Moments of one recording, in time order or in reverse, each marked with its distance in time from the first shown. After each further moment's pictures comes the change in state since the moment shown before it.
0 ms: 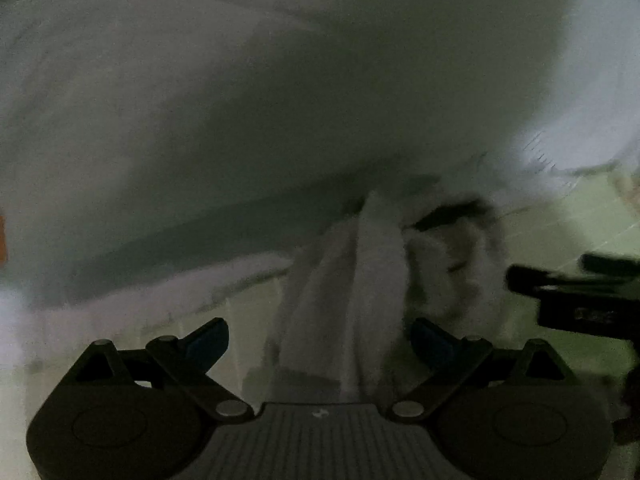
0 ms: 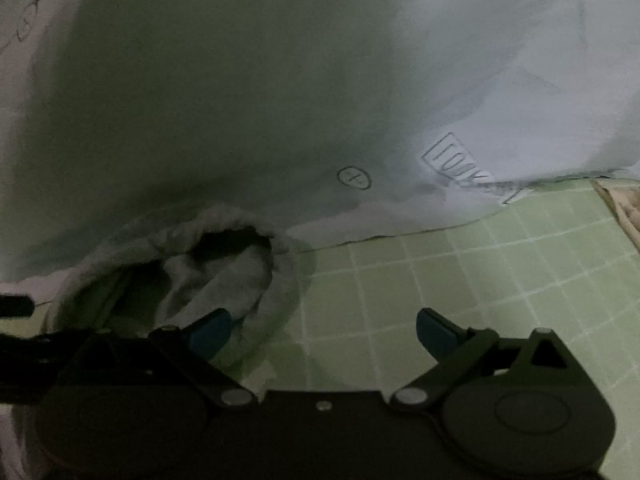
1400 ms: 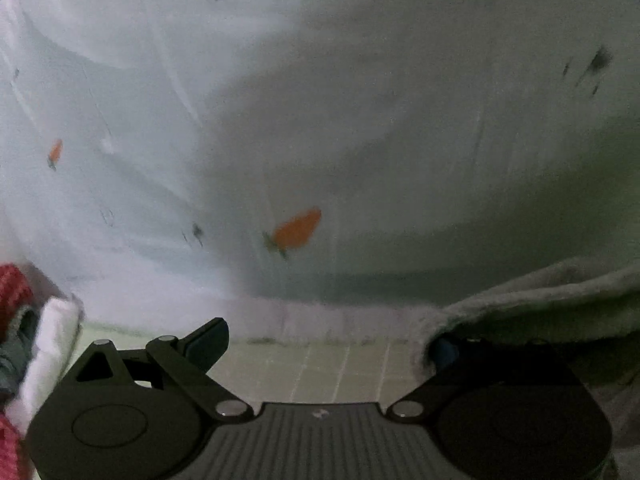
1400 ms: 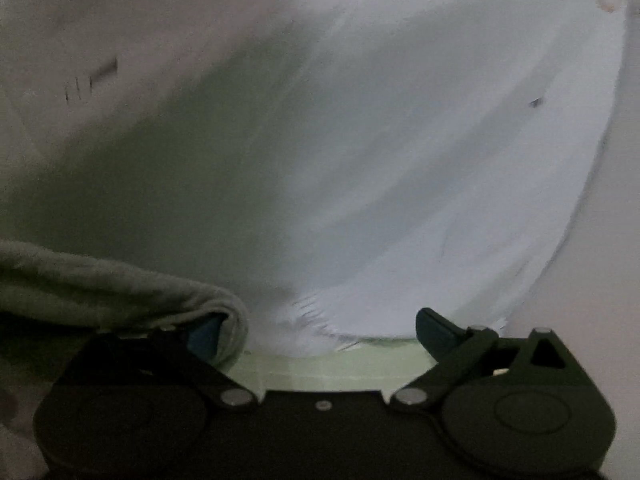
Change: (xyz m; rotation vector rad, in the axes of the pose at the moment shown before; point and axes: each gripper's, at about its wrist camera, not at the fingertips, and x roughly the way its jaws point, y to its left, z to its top) left arm -0.125 0.076 -0.055 -0.313 -0.241 0.426; right arm -0.126 0.014 -0.008 -0.301 -0.388 -0.382
